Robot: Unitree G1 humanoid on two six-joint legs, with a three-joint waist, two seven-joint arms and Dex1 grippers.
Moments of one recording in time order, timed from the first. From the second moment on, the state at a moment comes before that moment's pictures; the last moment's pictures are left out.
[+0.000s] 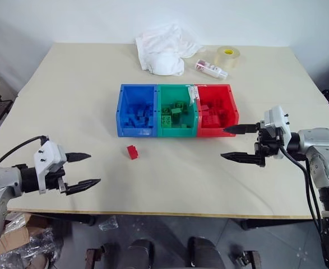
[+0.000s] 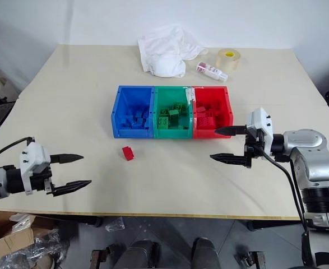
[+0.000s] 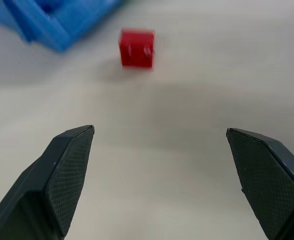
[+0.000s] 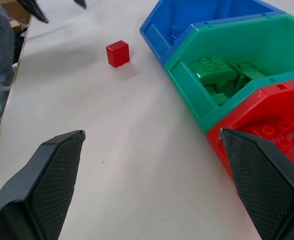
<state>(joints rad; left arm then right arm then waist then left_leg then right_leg) -0.09 0.88 0.31 -0.14 -0.41 0.32 -1.08 -0.55 -0.82 -0.05 0.16 0.48 0.29 1.38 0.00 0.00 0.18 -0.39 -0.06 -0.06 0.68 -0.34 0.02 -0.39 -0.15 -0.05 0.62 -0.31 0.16</state>
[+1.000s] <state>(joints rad) -0.57 0.58 -0.06 0.46 -0.19 0.04 -1.07 -0.29 -0.85 -0.21 -0.11 0.54 0.38 1.23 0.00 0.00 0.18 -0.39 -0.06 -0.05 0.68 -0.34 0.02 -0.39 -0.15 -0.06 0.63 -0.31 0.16</state>
